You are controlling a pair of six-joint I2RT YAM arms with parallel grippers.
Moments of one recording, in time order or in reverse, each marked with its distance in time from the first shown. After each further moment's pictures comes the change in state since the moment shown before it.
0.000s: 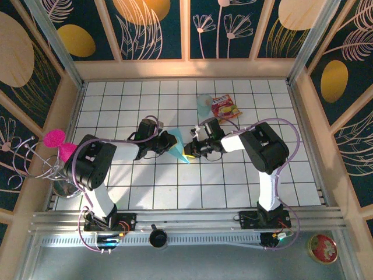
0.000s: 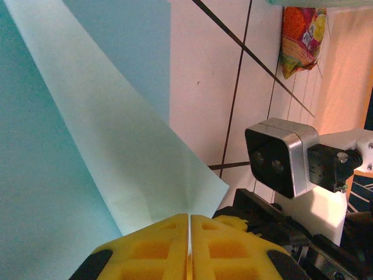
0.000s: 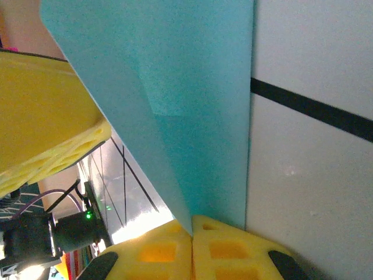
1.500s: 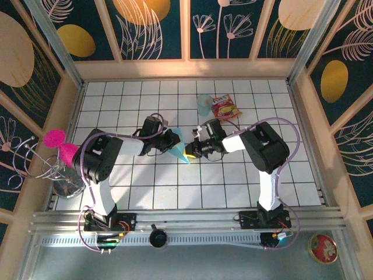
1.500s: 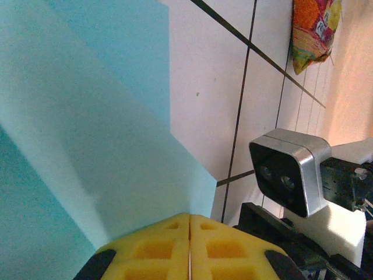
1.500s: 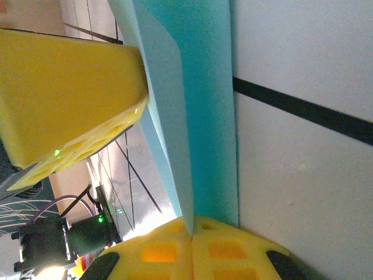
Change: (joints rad) left arm -0.008 0.099 0.093 -0.029 0.015 0.053; right arm -0.018 0.004 -0.019 0.032 -0.008 0.055
